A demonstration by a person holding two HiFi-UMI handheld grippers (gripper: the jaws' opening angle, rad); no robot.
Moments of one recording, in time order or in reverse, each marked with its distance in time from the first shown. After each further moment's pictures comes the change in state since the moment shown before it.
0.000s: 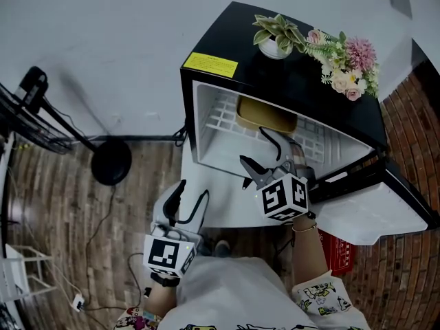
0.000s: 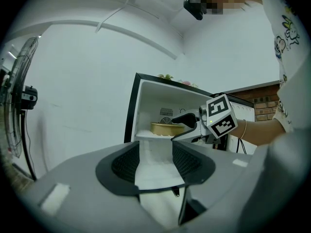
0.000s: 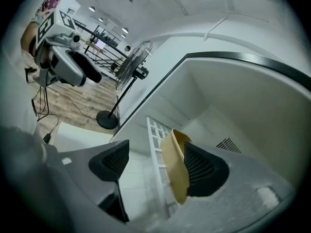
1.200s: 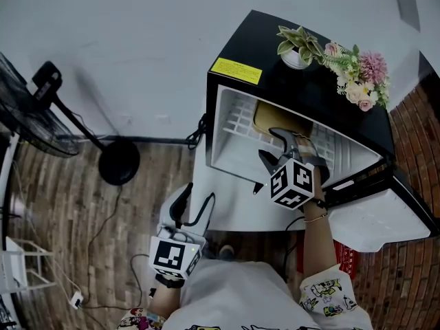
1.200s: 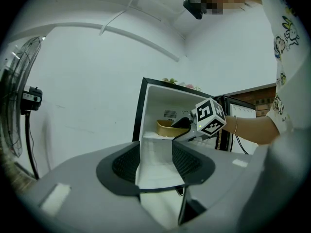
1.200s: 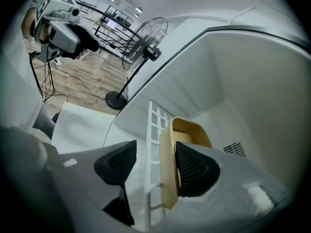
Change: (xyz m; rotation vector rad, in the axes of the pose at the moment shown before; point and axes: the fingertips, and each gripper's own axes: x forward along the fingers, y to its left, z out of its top) left arm -0.016 0.017 0.003 -0.013 -0.025 0.024; right arm 0.031 -0.005 -0.020 -0.153 0.204 0.098
